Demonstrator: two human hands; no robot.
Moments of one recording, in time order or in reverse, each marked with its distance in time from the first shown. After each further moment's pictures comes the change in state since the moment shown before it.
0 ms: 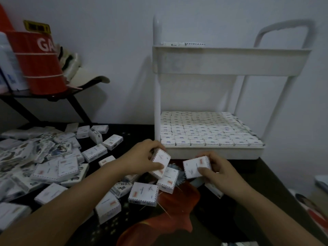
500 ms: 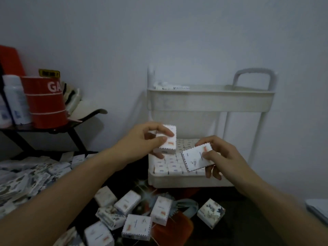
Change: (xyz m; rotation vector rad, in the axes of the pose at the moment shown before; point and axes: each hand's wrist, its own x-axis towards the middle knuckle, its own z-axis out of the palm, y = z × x) left_hand -0.008 0.112 -0.093 -0.589 0.170 0.129; right_hand 0.003 -0.108 -0.054 0.148 0.129 -0.237
